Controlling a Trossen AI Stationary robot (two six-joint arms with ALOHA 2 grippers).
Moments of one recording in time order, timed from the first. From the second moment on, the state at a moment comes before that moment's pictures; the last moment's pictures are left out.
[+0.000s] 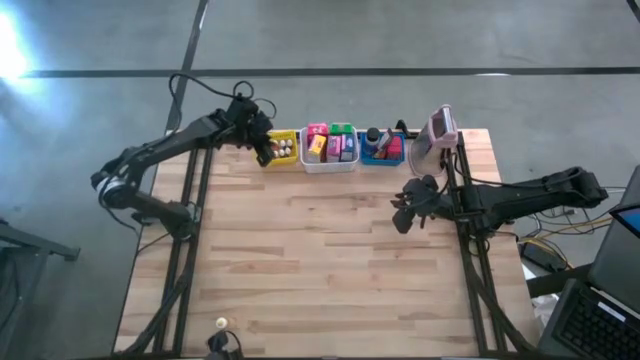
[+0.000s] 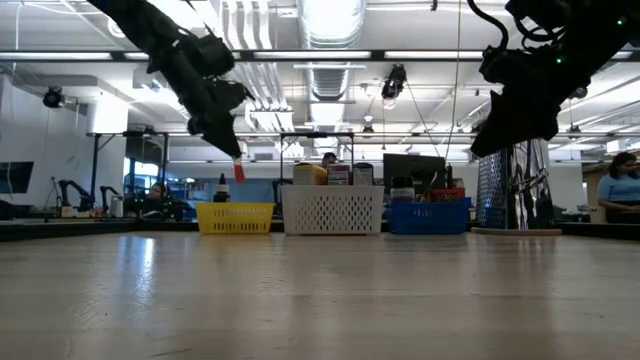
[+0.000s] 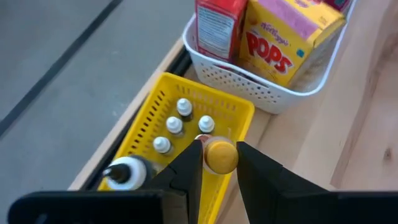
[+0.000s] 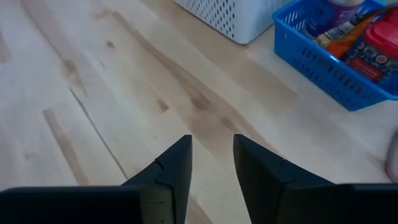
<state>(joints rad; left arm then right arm) 0.79 1.34 1.03 -0.49 0.10 0.24 0.06 0.92 0.52 -0.44 0.47 0.63</state>
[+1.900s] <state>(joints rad) 0.77 1.72 1.22 -0.51 0.21 0.32 0.04 0.92 0.49 -0.43 0.47 0.64</state>
